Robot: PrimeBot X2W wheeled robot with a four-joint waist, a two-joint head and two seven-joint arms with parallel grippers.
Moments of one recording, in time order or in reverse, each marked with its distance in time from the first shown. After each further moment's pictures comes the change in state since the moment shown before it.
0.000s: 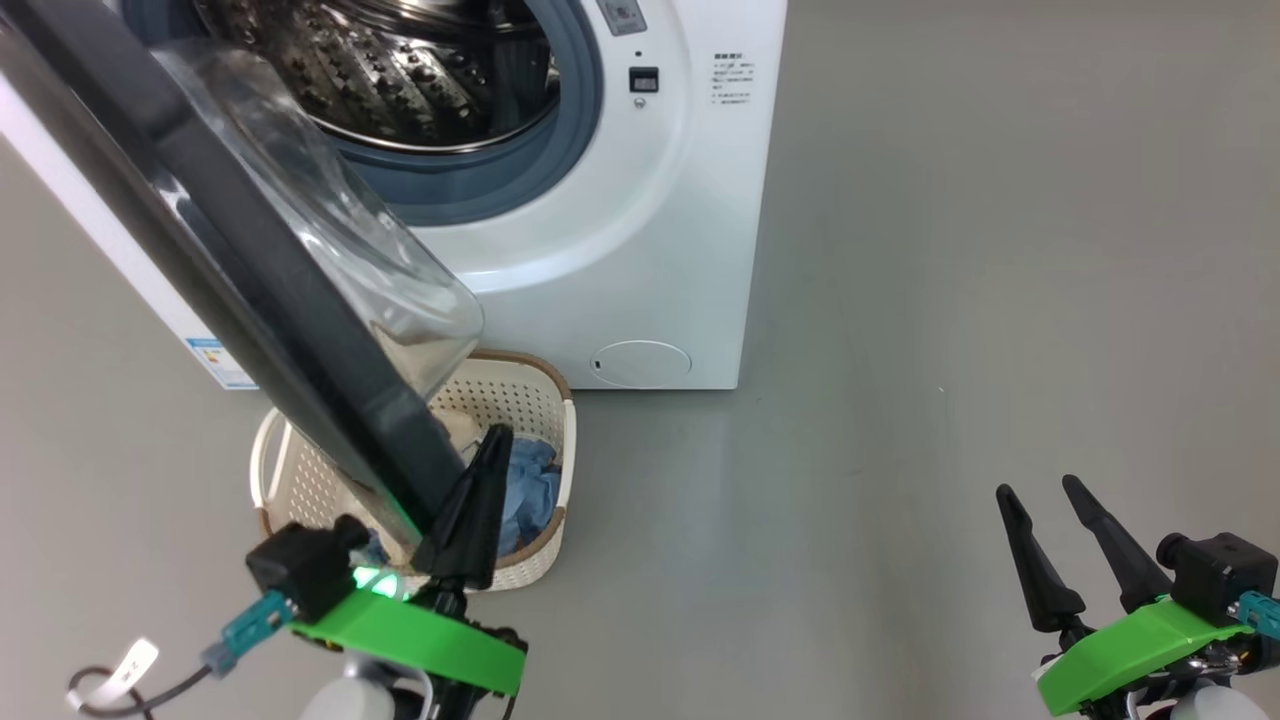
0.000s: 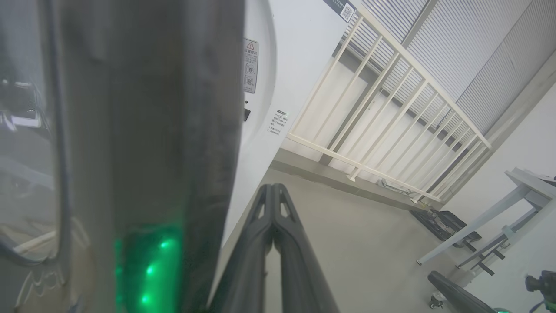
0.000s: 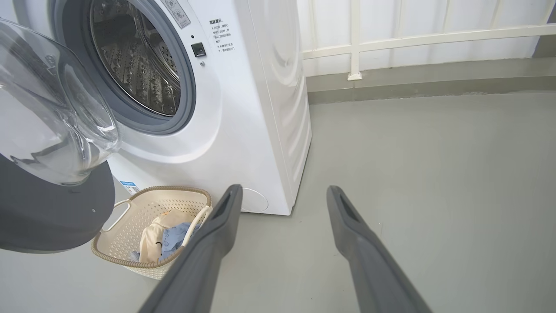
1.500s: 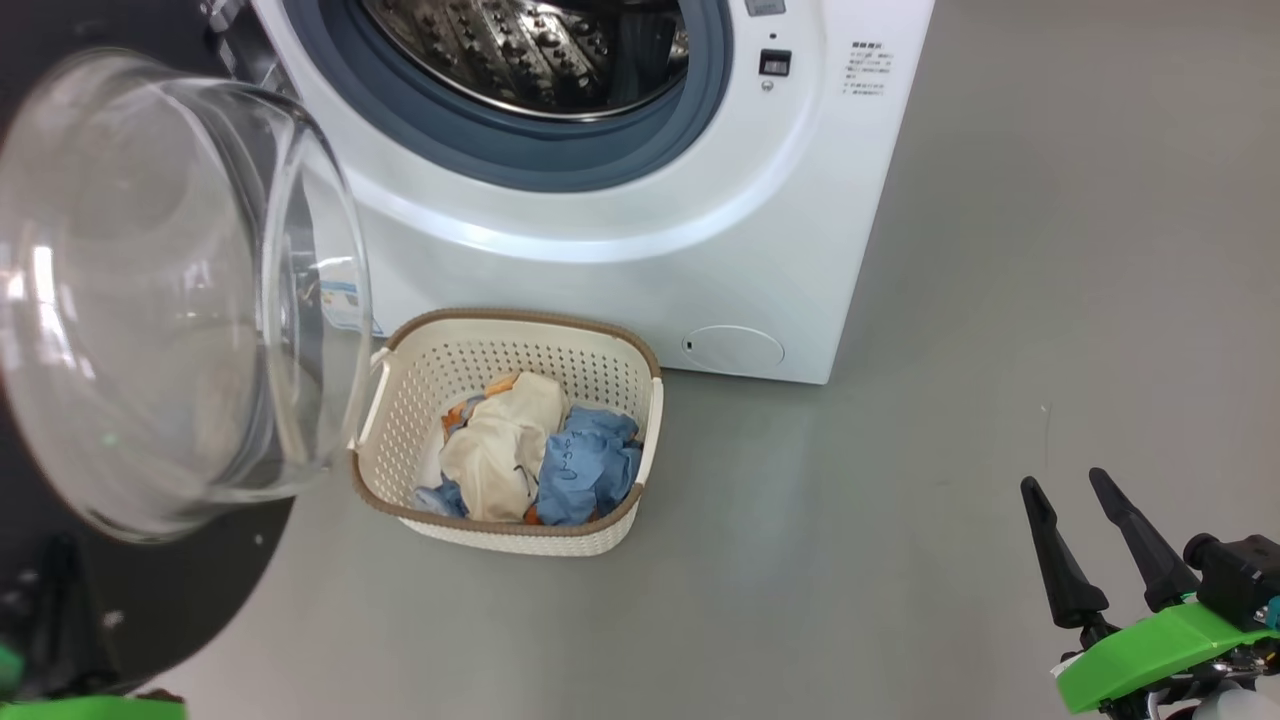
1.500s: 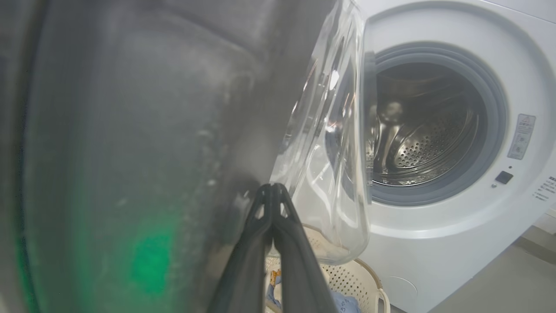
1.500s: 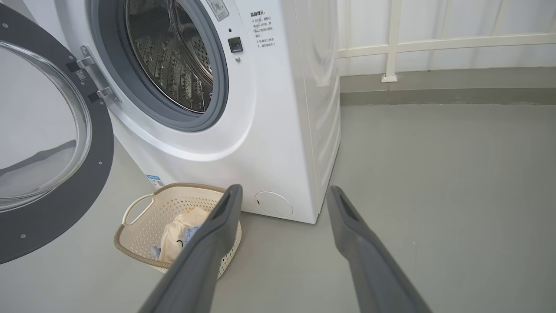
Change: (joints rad) left arm 0.211 0.096 0.520 -0.065 0.105 0.091 0.000; right arm 0.025 0.004 -0.050 -0.046 -0.027 0.000 0.000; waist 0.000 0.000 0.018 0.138
